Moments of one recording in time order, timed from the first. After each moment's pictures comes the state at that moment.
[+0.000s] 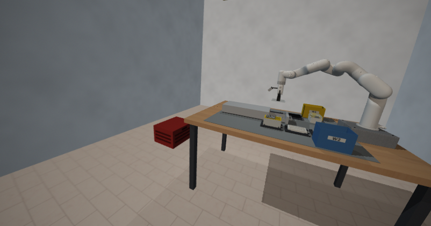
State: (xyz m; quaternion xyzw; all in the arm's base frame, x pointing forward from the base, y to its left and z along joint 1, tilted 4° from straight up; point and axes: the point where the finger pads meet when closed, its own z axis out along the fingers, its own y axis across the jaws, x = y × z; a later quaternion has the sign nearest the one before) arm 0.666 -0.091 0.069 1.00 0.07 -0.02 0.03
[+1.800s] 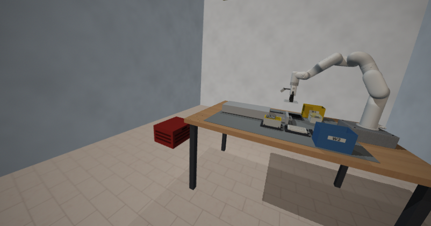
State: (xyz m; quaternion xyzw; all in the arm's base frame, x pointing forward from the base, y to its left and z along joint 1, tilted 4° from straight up) arm 0.555 -0.155 0.077 1.00 0.07 -0.02 0.03
